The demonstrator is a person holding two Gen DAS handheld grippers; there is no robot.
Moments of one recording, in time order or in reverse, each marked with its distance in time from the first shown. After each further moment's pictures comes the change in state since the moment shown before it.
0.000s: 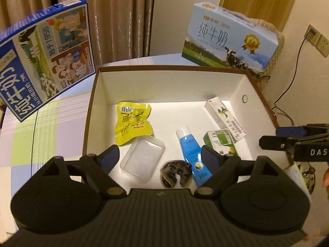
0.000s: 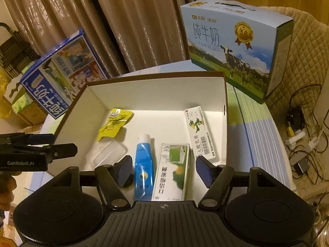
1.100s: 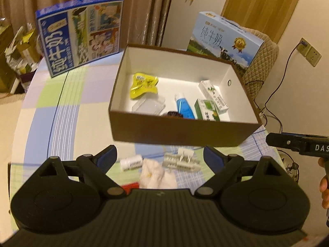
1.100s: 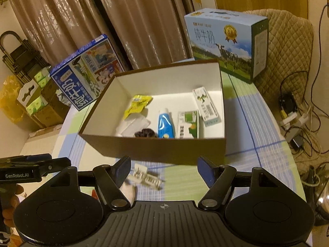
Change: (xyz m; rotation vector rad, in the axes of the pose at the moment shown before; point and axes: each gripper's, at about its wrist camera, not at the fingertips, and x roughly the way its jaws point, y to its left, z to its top) left arm -0.120 0.001 -0.110 -0.135 -0.022 0.018; right arm -0.104 0.040 -0.088 0.039 -0.049 0.027
